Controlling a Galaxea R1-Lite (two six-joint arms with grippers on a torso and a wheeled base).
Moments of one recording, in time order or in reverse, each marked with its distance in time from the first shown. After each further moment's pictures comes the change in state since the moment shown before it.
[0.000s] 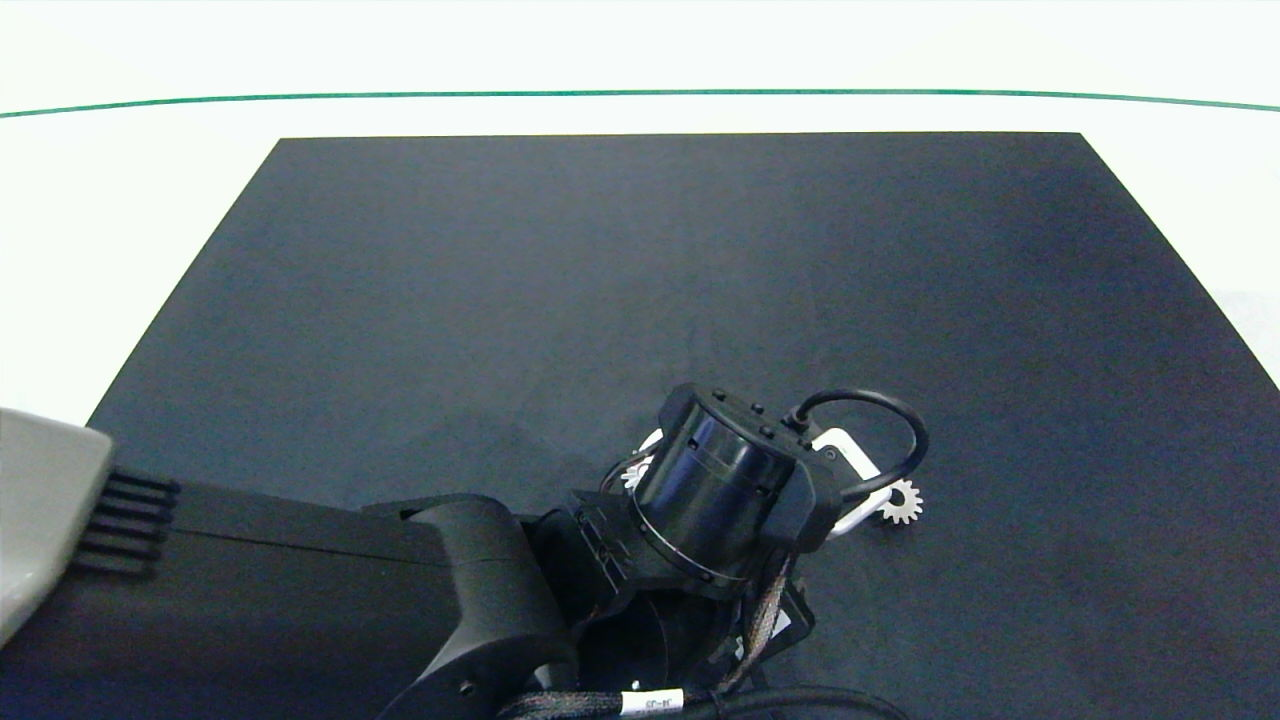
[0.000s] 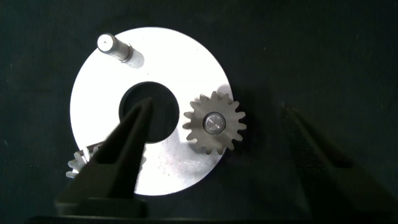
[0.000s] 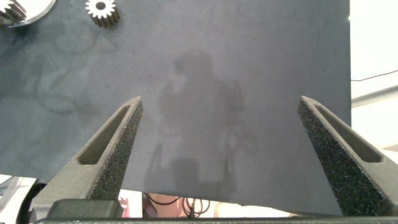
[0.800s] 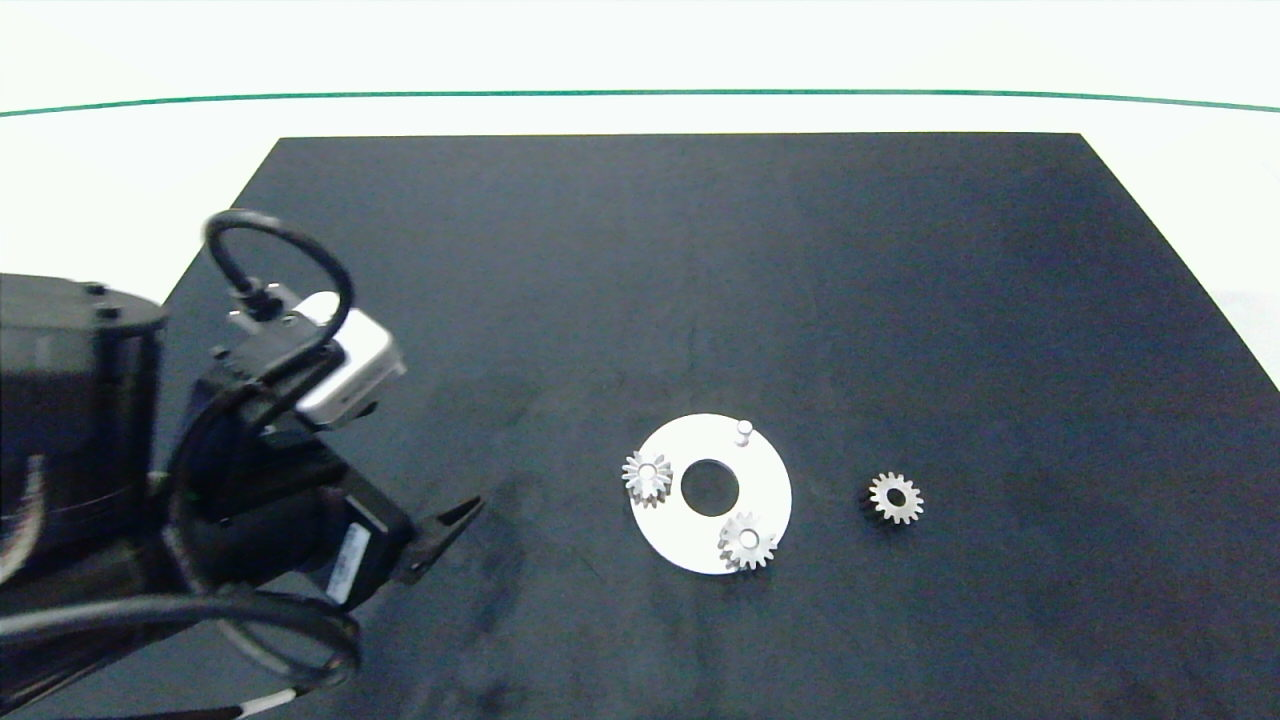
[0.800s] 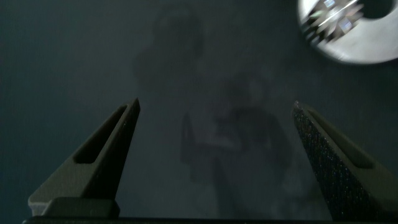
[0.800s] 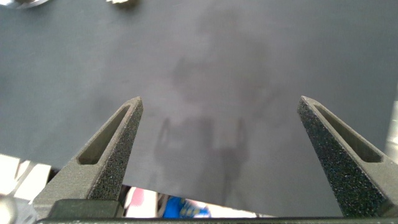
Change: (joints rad) left arm 0.377 -0.641 0.390 0.113 0.000 -0.078; right arm 0.043 0.330 -0.066 -0.049 0.083 0.001
